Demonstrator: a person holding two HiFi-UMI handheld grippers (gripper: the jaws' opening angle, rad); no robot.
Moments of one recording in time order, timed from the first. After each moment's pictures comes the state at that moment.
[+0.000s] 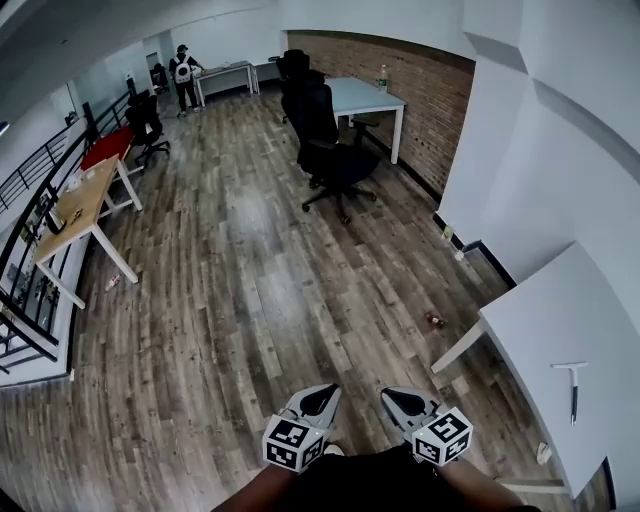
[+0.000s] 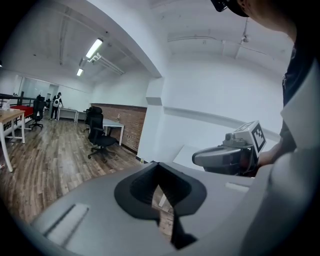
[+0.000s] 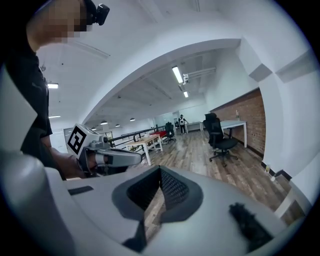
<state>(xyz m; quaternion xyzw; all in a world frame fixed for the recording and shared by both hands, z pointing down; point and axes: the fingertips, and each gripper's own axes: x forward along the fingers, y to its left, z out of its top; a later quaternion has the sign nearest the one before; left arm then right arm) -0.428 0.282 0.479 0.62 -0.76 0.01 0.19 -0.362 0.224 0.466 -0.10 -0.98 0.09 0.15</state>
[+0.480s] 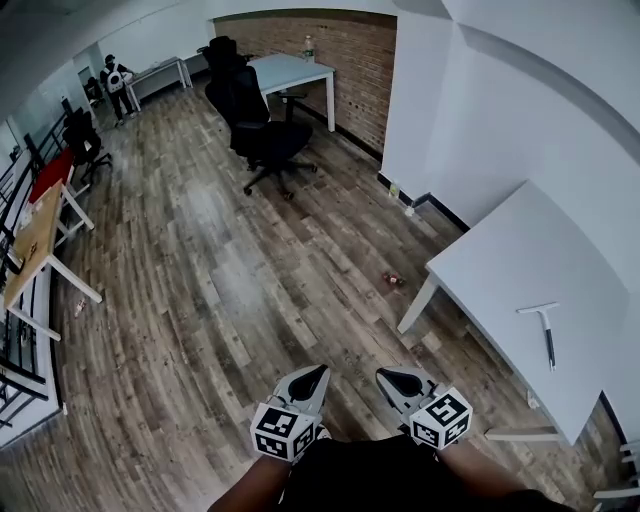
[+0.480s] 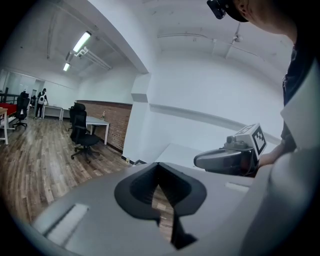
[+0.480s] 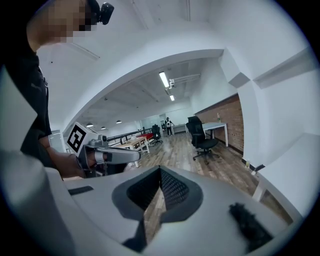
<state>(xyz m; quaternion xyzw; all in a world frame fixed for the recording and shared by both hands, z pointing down) -0.345 0.203 0.469 0.68 -0.71 0.02 0.19 -0.264 0.152 0.461 -0.02 -0.98 0.10 0.15</state>
